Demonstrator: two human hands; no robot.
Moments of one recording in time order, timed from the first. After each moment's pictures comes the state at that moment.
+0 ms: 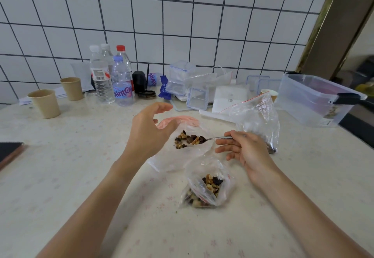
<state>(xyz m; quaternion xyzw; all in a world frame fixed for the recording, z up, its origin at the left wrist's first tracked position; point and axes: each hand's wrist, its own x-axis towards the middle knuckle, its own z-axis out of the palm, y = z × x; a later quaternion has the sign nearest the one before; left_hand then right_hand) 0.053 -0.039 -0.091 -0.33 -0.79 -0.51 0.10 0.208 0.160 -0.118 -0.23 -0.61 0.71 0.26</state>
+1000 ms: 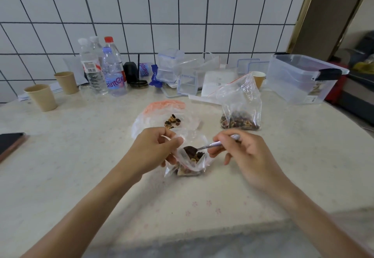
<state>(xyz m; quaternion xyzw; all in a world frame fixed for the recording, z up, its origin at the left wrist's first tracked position) 0.151 -0.062 -0.098 -0.28 -0.79 -0.51 -0.19 0.316 0.116 -0.110 -0.09 -0.80 0.53 0.28</state>
